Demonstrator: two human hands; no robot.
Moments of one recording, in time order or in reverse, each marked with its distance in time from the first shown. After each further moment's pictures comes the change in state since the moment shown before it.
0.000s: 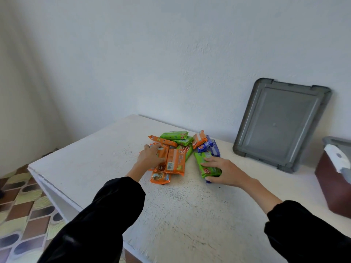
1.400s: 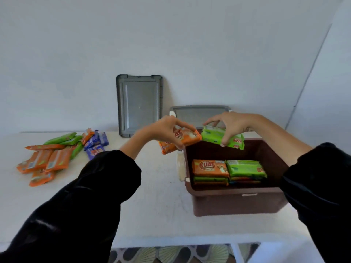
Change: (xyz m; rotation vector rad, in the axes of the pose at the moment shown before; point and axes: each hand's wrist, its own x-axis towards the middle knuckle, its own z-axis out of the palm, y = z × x) left_hand -0.256 0.350 0.063 0.079 -0.434 1.087; right_hand -0.382 0.060 -0.204 -0.137 -0.051 0.576
